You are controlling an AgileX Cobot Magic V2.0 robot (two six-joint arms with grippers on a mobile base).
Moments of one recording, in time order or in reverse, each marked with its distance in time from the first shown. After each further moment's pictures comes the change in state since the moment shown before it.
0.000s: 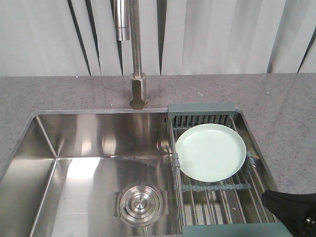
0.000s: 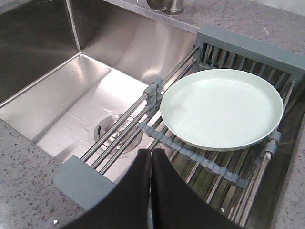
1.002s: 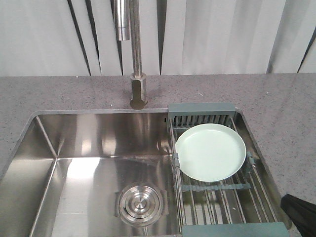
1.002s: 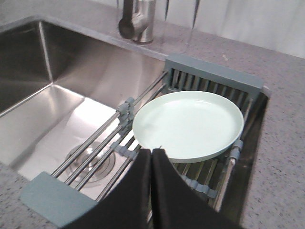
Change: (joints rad) left arm 0.000 0.000 0.001 0.000 0.000 -0.003; right arm 0.000 -0.227 0.161 -0.032 -0.166 0.062
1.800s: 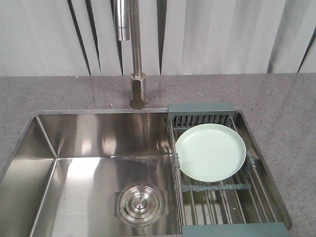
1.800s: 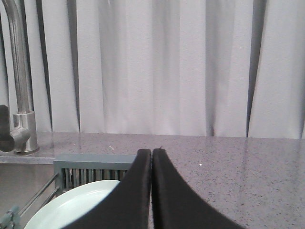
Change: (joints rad) left arm 0.000 0.000 0.000 0.000 0.000 0.000; right arm -0.140 -0.334 0.252 -0.613 -0.463 0.694
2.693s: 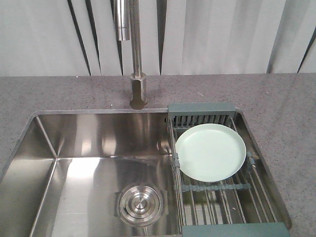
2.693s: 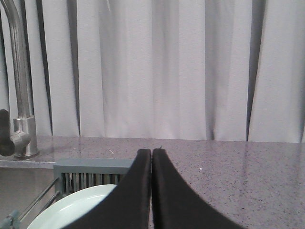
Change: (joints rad) left arm 0.000 0.000 0.000 0.000 0.000 0.000; right arm -0.001 0.000 0.002 -0.002 -0.016 0.003
